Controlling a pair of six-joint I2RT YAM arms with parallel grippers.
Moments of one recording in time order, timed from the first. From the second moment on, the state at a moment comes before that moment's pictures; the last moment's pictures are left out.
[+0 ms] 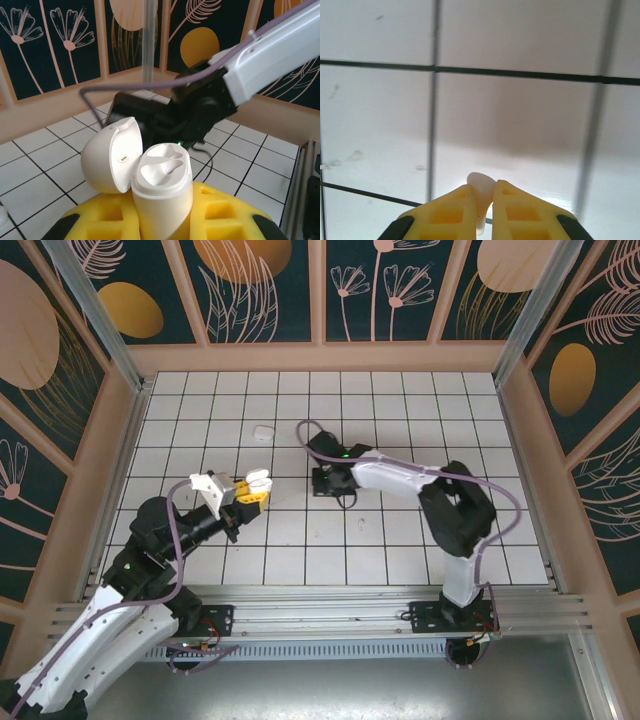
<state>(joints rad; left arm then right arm) -0.62 0.50 0.59 -0.15 0.34 -0.07 0.77 1.86 1.28 -0.59 0.03 0.68</state>
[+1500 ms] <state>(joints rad) -0.62 0.82 0.46 0.26 0.42 -0.11 0.61 1.85 1.35 -0.78 -0.01 0.55</state>
